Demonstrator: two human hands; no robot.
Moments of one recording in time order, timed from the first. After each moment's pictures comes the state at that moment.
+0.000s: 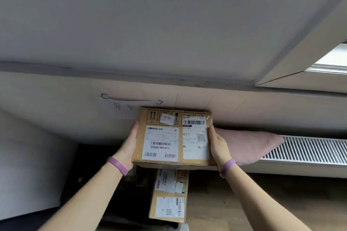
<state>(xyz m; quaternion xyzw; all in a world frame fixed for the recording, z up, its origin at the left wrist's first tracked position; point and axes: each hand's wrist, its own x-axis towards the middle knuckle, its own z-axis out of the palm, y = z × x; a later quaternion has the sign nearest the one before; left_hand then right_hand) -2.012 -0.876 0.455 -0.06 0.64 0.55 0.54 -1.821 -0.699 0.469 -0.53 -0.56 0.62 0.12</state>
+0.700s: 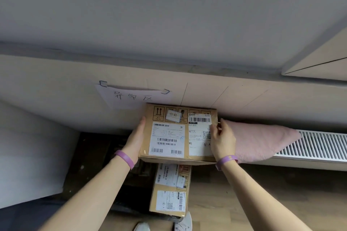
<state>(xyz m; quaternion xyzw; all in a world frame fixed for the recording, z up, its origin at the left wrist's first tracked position) -2.017 -0.866 0.411 -0.11 0.69 0.52 0.50 -1.836 -0.697 0.426 -0.55 -0.73 0.38 0.14</state>
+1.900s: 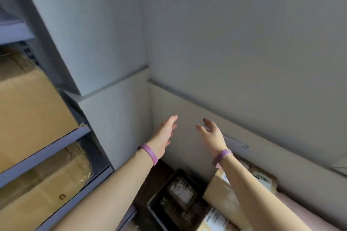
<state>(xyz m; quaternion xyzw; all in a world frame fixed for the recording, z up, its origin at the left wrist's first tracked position) -1.967 -1.102 0.740 -0.10 0.69 0.67 0.23 -1.940 -0.942 0.714 -0.19 -0.81 0.55 0.05</state>
